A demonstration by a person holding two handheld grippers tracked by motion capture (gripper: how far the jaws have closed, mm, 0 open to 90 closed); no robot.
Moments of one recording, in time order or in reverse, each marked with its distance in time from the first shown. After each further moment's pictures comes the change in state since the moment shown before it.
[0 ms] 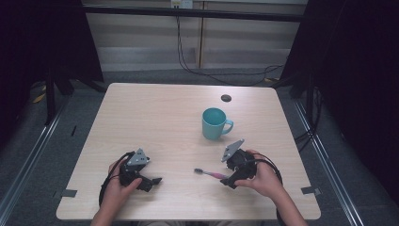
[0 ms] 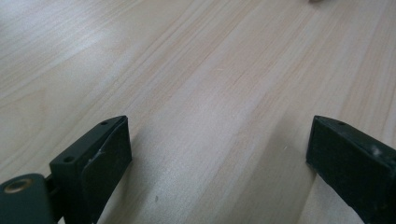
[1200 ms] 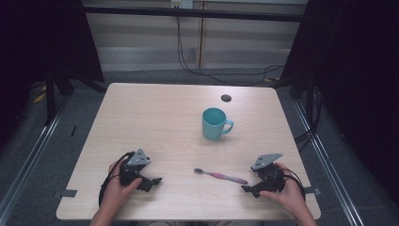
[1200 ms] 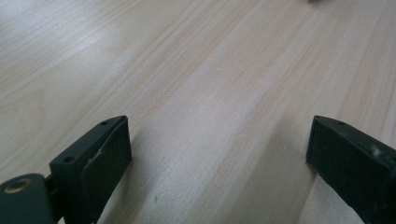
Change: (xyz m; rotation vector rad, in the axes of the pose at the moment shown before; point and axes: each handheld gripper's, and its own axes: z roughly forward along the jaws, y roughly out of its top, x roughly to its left) left arm 0.000 0.000 0.000 0.008 -0.004 0.009; right arm -0.006 -0.097 -0.010 -0.160 -0.048 0.203
